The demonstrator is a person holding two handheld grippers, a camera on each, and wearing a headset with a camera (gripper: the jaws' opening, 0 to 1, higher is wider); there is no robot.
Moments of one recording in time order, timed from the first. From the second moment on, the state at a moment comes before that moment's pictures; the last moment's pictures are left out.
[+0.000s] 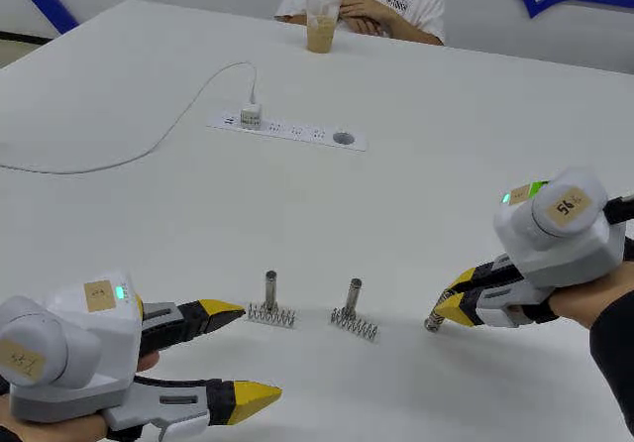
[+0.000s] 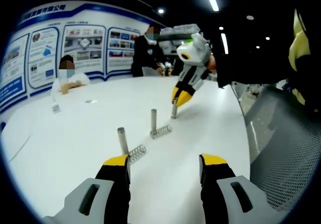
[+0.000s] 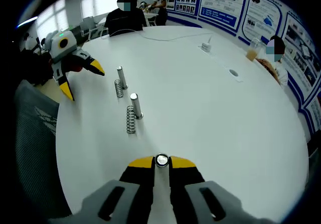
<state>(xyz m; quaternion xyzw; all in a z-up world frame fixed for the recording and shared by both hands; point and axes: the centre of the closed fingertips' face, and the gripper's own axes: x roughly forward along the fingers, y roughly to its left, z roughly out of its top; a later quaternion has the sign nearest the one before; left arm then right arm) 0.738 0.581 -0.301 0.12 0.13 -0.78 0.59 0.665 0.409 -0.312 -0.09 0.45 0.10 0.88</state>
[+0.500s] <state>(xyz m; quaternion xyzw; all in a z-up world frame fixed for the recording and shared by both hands) 0.738 0.581 -0.304 0.12 0.14 -0.78 0.59 0.663 0.409 -0.320 -0.08 0.46 0.10 0.88</state>
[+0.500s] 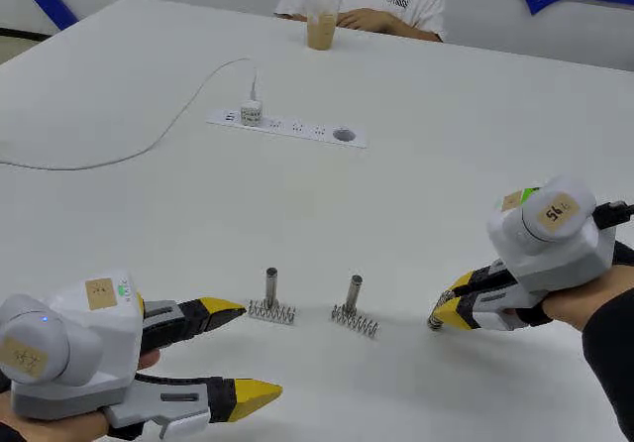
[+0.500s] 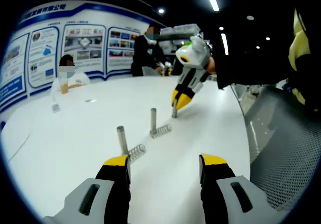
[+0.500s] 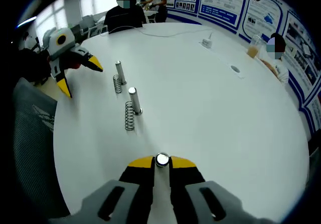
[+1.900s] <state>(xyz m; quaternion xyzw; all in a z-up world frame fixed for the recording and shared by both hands) 0.734 0.578 -0.300 0.12 0.13 -0.79 0.59 0.700 0.473 -0.323 -0.12 0.45 0.16 0.87</state>
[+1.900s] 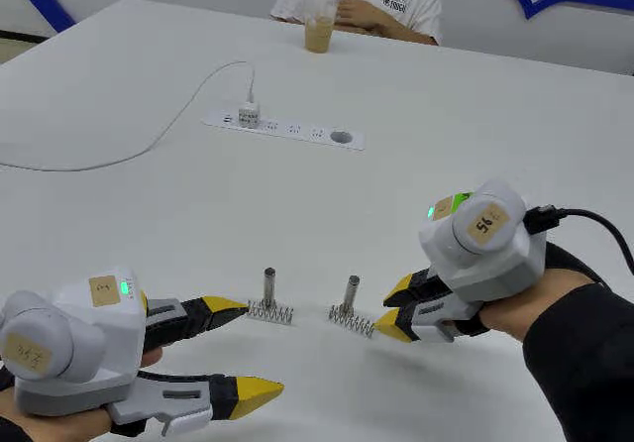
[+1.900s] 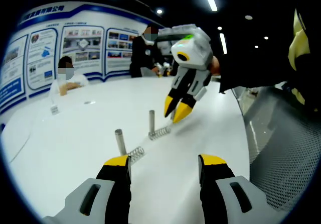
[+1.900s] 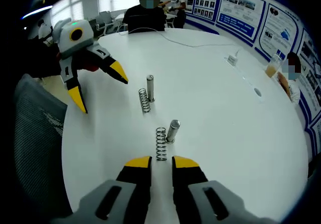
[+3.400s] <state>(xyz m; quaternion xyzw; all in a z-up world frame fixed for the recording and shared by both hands) 0.717 0.565 -0.298 0.14 0.12 -0.81 0.56 0.687 0.501 -0.323 -0.11 0.45 0.20 0.86</state>
